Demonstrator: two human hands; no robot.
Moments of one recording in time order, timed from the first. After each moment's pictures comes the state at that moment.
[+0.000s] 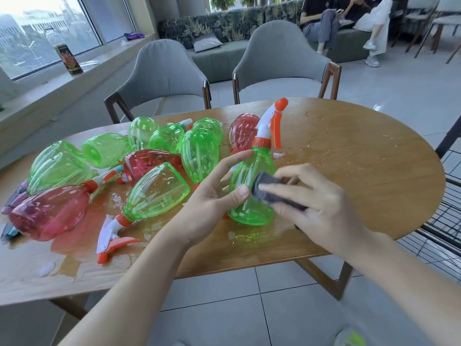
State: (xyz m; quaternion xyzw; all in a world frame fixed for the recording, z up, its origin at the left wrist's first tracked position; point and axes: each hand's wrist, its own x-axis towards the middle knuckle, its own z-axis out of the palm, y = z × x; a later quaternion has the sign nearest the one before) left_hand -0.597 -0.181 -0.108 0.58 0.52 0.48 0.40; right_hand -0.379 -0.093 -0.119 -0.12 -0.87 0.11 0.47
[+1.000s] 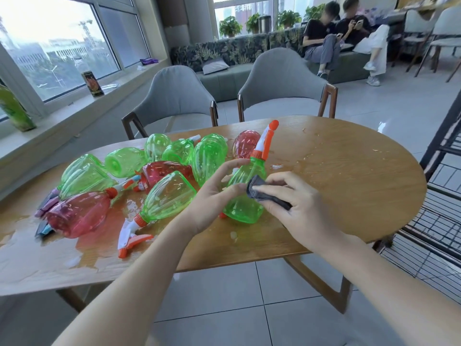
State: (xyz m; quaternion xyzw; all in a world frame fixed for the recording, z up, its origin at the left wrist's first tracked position) left_hand -0.590 -0.183 -0.086 0.57 0.59 0.47 0.32; right_hand -0.392 -0.103 -0.121 -0.15 -0.84 0.16 0.49
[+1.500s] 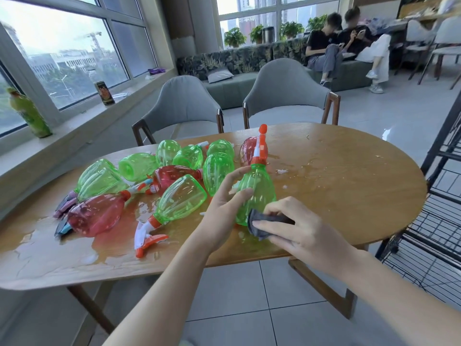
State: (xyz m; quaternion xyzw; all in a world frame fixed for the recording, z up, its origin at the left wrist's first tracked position) left_hand -0.567 -0.203 -0.096 0.50 0.58 0.56 0.33; right_hand -0.373 -0.127 -0.127 -0.03 -0.91 0.01 0.41
